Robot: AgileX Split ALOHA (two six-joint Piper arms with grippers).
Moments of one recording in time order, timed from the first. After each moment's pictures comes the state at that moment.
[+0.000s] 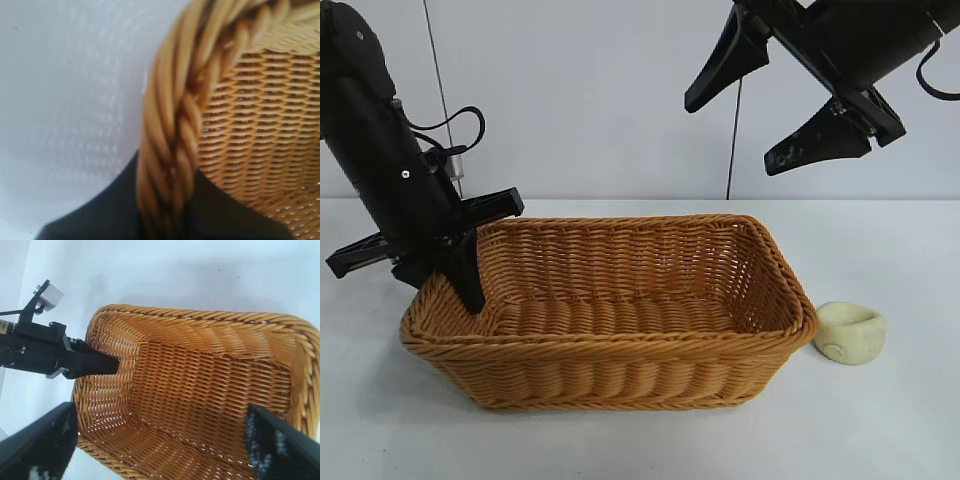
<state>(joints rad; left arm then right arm) -0.23 2.10 -1.36 -0.49 0.88 -0.03 0.19 1.65 -1.15 0.85 0.75 -0.31</state>
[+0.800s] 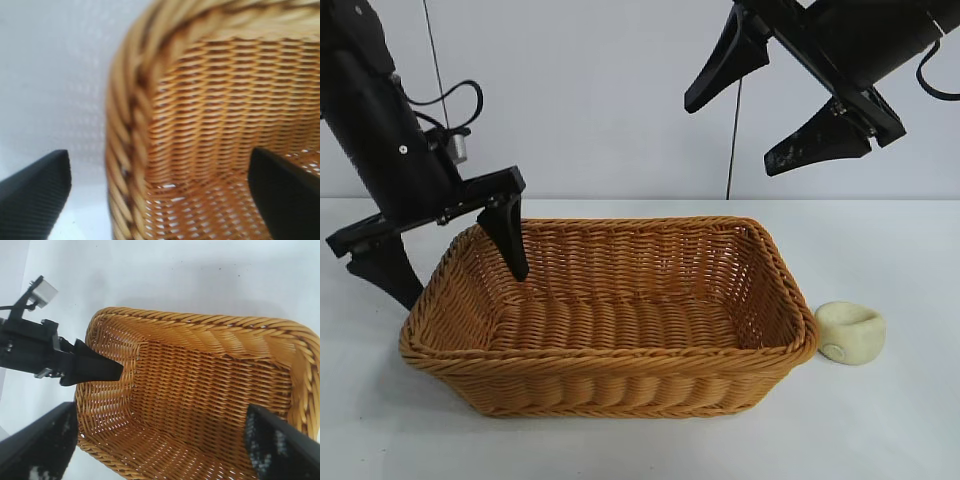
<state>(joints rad) -0.23 2.04 -1.46 -0.48 1.01 -0.03 0.19 1.65 -1.15 0.85 0.75 -0.31</state>
